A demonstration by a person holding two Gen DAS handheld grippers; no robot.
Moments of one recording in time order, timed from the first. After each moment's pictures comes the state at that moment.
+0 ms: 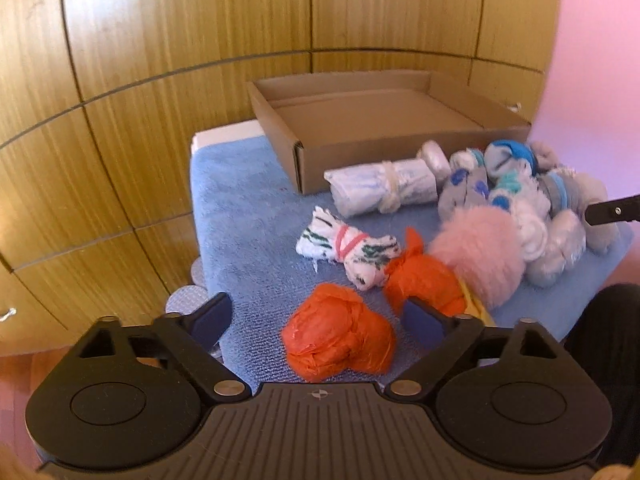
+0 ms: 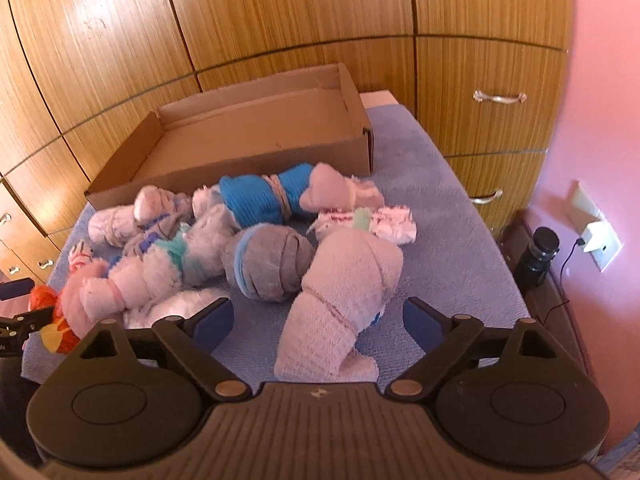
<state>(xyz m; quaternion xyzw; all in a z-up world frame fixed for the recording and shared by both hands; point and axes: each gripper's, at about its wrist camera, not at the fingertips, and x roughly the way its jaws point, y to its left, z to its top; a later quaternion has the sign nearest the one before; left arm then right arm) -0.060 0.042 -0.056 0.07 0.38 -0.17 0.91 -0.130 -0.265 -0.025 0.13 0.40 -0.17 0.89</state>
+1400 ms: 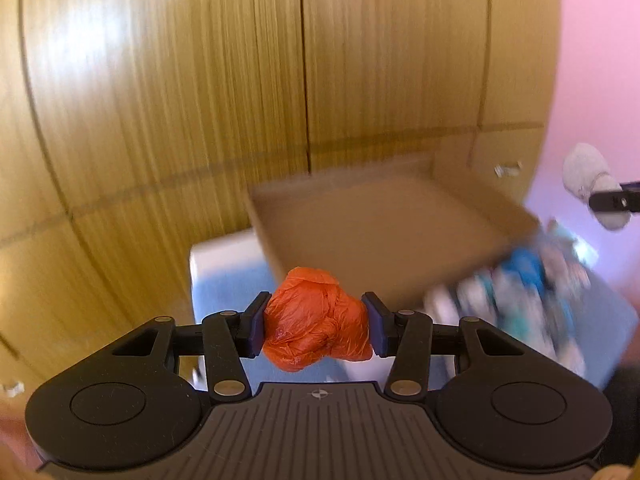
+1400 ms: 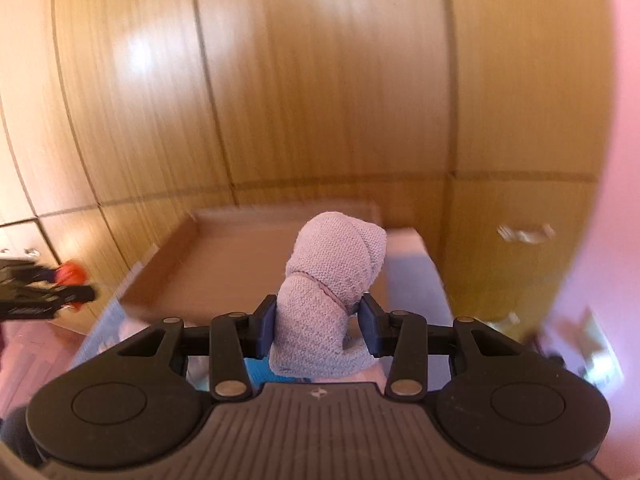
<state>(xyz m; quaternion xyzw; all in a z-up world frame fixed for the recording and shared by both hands) 0.026 0.015 0.026 0.08 0.31 -0.18 0.93 -0.081 -0.293 0.060 0.08 0.29 -0.10 0.95</state>
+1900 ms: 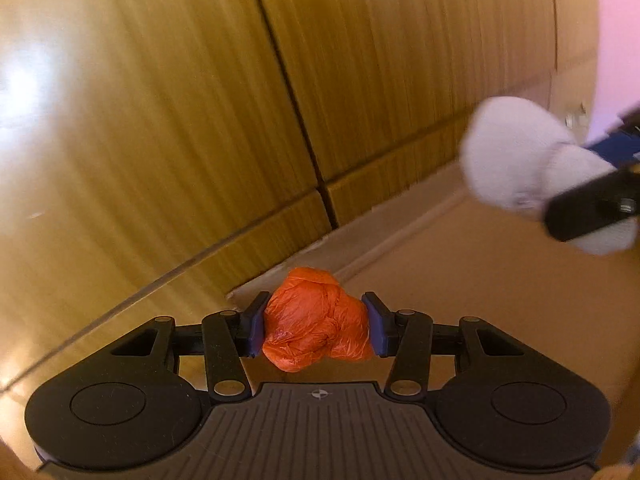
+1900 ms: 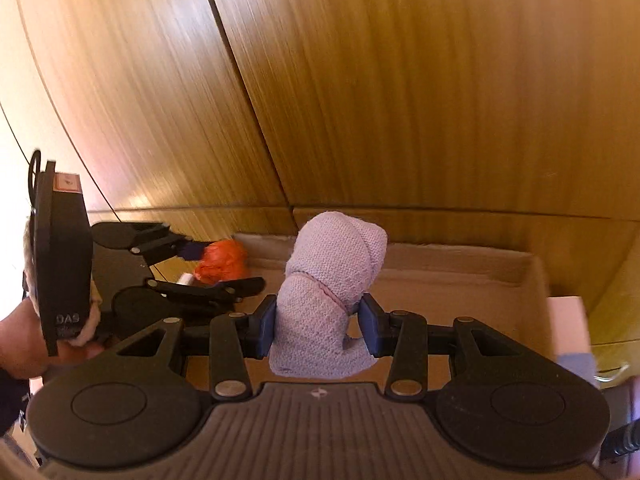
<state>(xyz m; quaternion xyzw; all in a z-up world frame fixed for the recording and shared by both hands) 0.228 -0.066 -0.035 0.23 0.34 -0.19 0.89 0.146 -0.314 0.004 0.12 0.38 0.03 0.92</state>
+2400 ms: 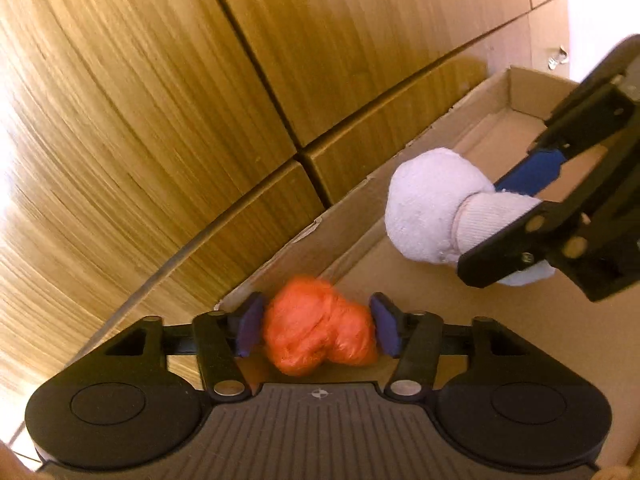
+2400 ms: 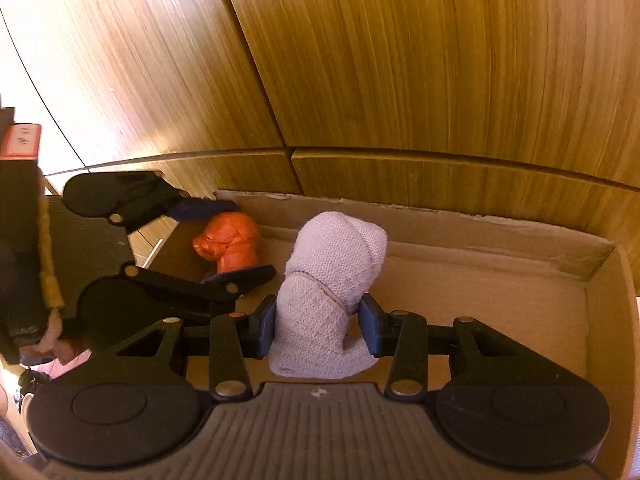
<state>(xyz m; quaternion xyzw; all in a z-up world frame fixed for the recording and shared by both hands) 0.242 -0.063 -0.070 0.30 0.33 -0.22 0.87 0.207 -0.309 -0.061 0.11 0.43 0.05 0.89</state>
